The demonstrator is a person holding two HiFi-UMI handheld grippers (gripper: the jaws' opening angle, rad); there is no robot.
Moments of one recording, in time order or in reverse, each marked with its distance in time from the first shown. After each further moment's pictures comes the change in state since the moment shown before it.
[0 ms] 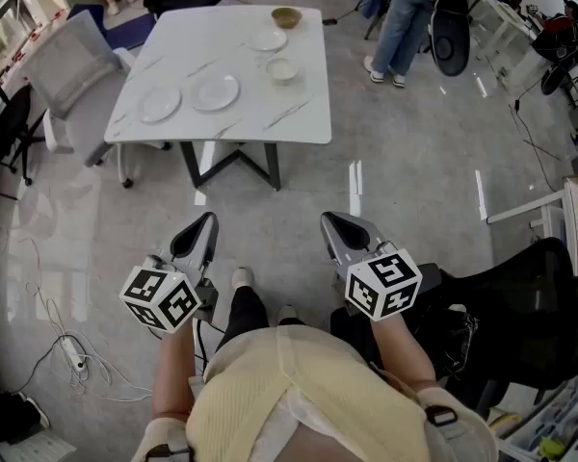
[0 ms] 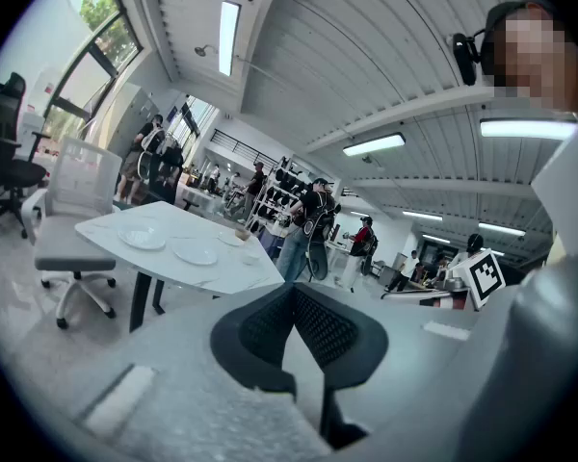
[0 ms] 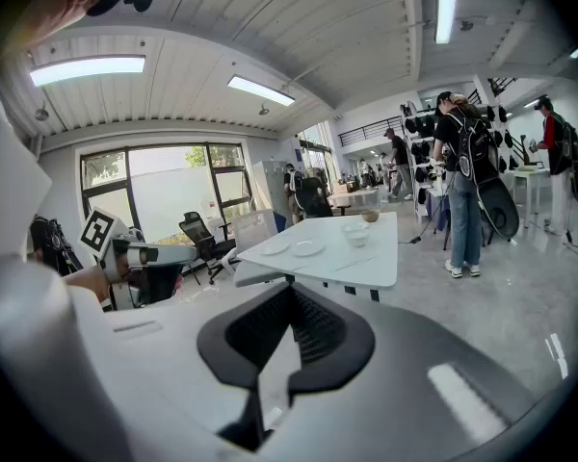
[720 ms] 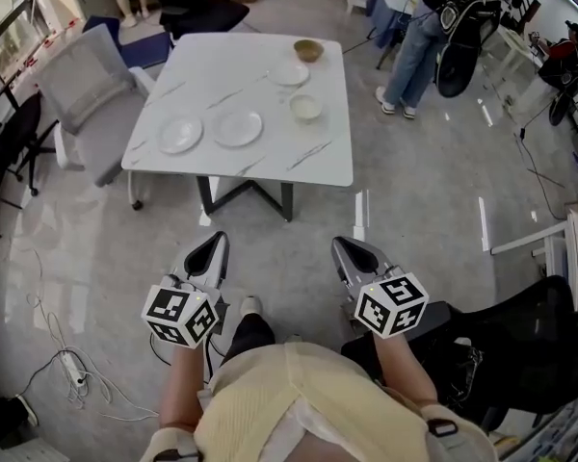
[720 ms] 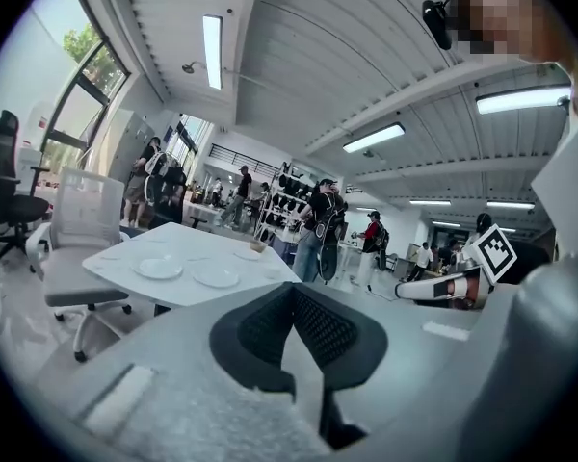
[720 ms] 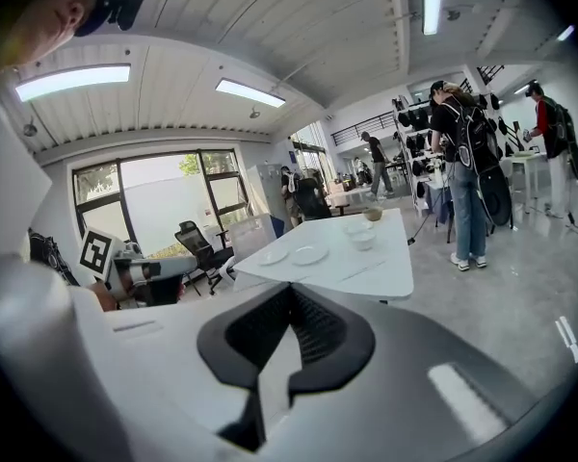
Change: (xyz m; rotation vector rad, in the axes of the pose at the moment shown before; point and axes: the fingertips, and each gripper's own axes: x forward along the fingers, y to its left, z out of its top) left arm 0.015 0.052 0.023 0.097 -0.017 0.051; right arm 0.048 0.000 0.018 0.076 -0.008 -0.008
